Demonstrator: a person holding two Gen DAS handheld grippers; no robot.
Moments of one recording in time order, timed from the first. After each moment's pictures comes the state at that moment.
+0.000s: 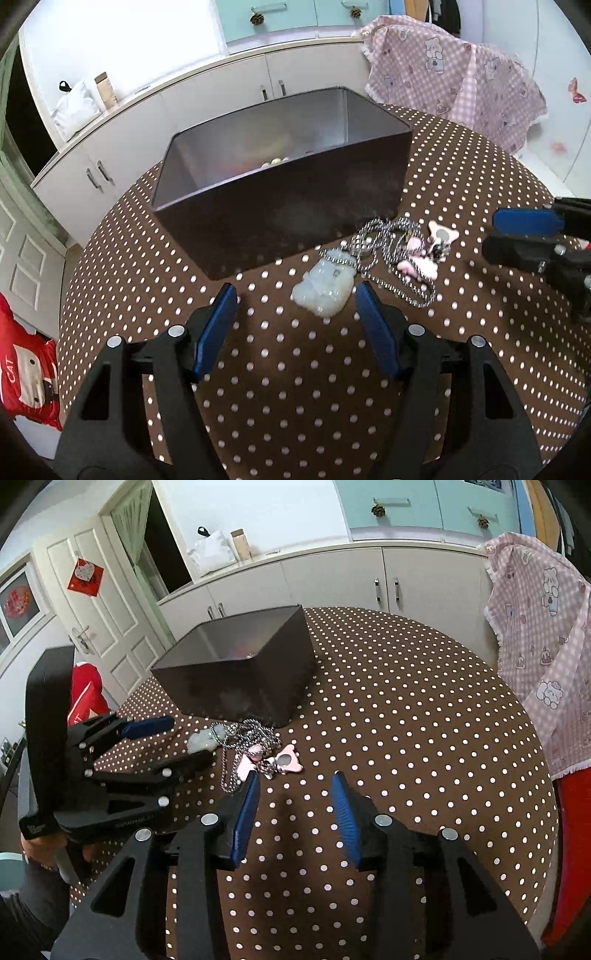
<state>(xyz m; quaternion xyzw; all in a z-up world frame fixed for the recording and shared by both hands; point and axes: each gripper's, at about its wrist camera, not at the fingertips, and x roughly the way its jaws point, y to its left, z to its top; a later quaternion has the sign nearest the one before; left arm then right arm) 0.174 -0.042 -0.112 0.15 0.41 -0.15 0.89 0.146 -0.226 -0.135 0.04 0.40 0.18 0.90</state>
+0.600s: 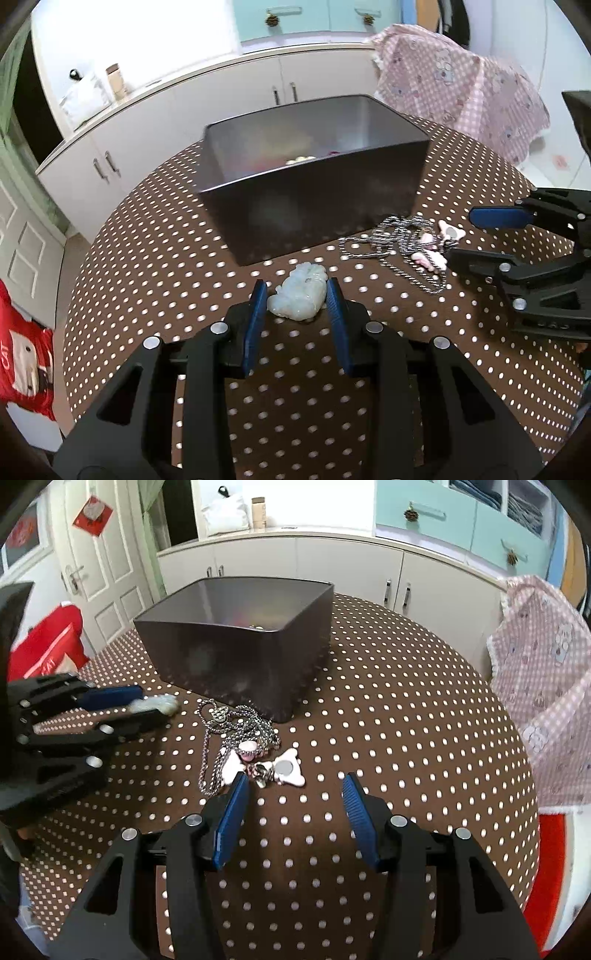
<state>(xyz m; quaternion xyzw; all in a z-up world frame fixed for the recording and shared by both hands) 0.164 -0.015 -0.101 0.12 0.41 -0.14 0.89 0.166 -0.186 -0.150 -0.09 0.41 0.16 0.89</state>
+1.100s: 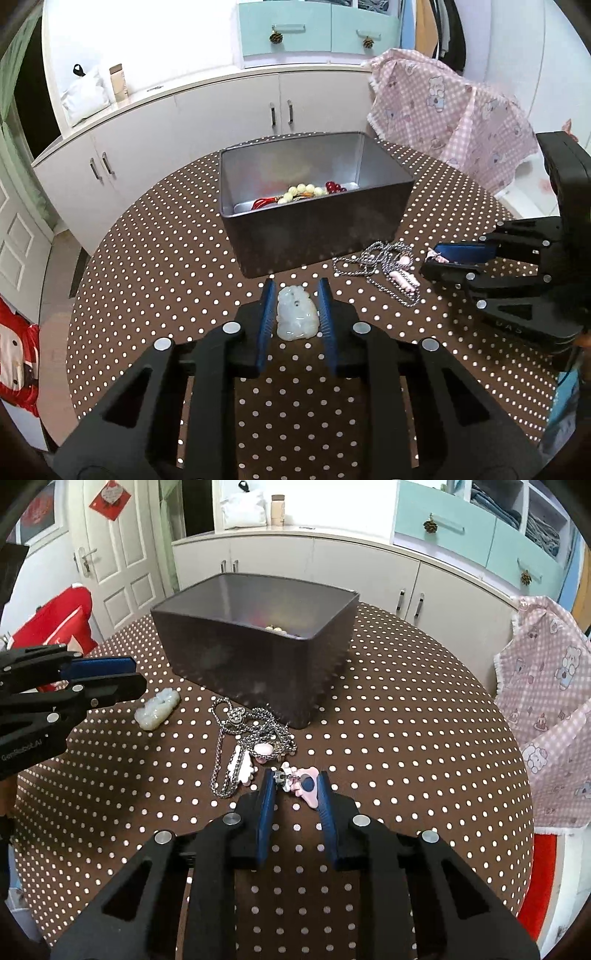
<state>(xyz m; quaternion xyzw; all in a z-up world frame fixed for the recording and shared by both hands) 0.156 -0.008 -0.078 0.08 0.39 -0.17 0.90 0.158 -0.183 -0.144 -0.10 0.40 0.18 0.89</state>
